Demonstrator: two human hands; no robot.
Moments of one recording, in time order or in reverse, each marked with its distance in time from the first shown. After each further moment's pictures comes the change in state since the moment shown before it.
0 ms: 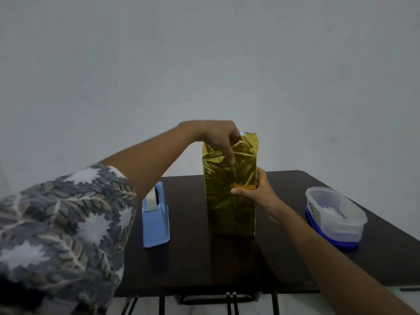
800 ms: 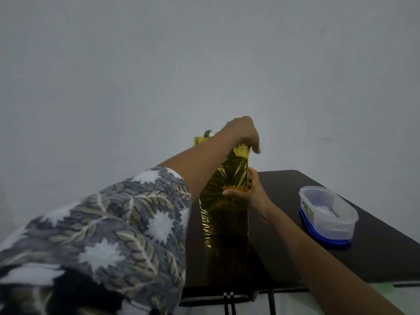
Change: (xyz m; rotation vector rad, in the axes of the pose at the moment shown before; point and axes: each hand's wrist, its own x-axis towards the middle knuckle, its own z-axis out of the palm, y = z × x) left_hand 0.046 0.057 0.021 -0.022 0.352 -0.326; right_hand -0.003 0.004 0.003 0.051 -0.027 -0.056
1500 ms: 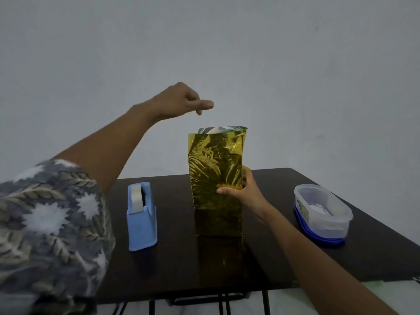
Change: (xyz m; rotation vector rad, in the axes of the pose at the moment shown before) left_hand -0.012 -0.103 -0.074 -0.201 0.164 0.279; right_hand 0.007 0.007 -0.002 -0.074 0.047 0.024
